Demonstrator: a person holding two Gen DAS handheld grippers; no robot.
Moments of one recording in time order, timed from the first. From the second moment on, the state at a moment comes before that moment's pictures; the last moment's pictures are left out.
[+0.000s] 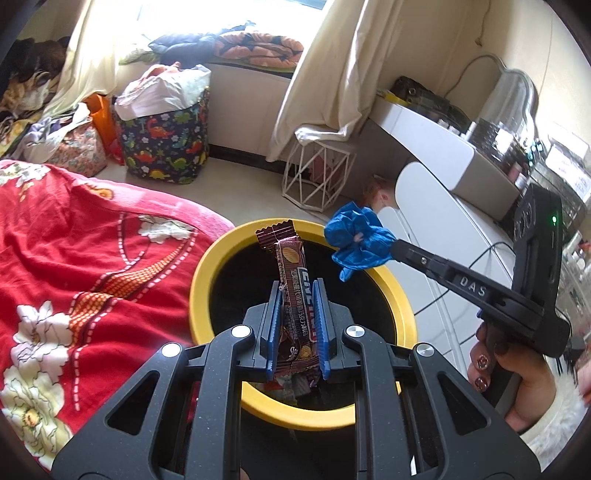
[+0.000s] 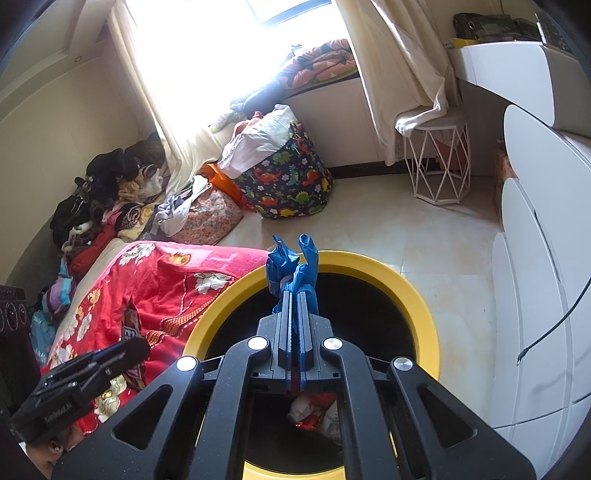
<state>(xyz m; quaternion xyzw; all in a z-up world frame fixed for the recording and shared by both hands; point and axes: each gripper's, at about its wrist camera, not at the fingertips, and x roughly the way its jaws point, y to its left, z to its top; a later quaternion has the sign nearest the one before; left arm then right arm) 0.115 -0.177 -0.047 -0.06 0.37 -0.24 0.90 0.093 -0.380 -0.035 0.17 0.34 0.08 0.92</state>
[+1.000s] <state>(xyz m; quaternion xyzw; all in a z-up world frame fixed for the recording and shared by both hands) 0.125 -0.202 -0.071 -0.03 0.41 -0.25 0.88 0.079 -0.406 -0.040 0.19 0.35 0.06 0.91</state>
